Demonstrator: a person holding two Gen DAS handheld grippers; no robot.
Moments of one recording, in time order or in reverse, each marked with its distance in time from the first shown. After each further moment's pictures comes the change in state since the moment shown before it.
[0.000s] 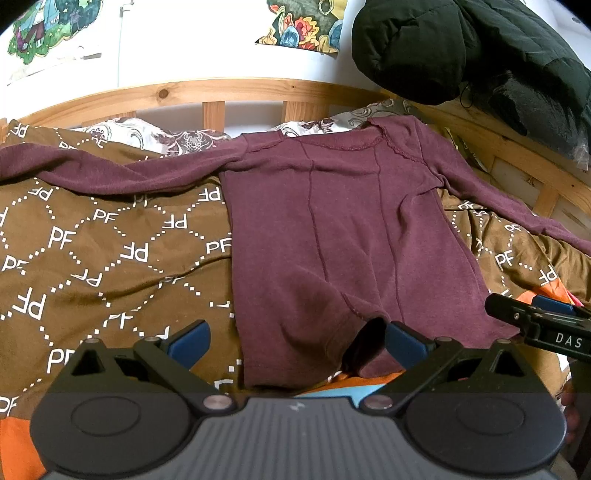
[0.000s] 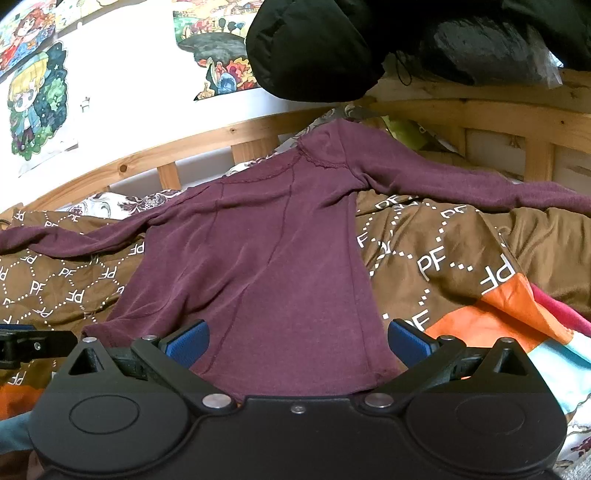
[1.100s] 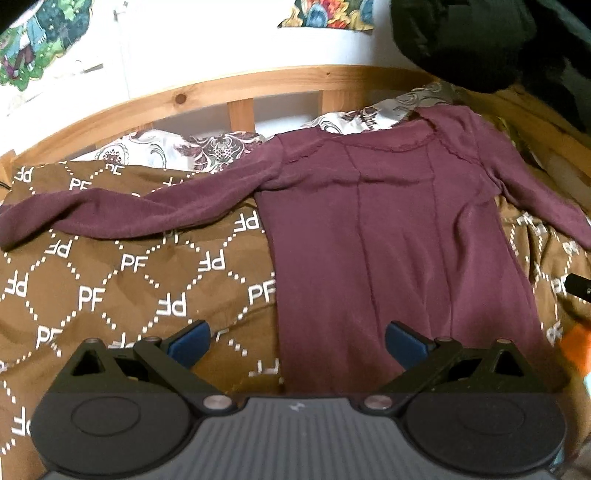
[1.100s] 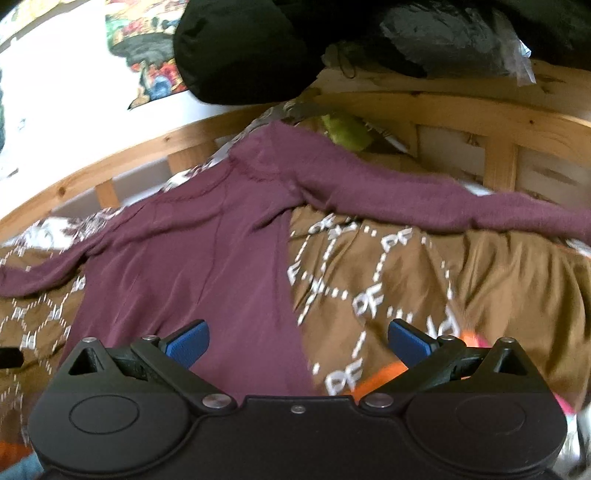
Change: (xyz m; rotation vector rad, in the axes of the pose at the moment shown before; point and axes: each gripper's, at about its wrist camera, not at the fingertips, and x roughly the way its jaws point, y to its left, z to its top) left arm 0.038 0.004 0.104 0.015 0.151 0.157; right arm 0.037 -0.047 0.061 0.037 0.144 -0.179
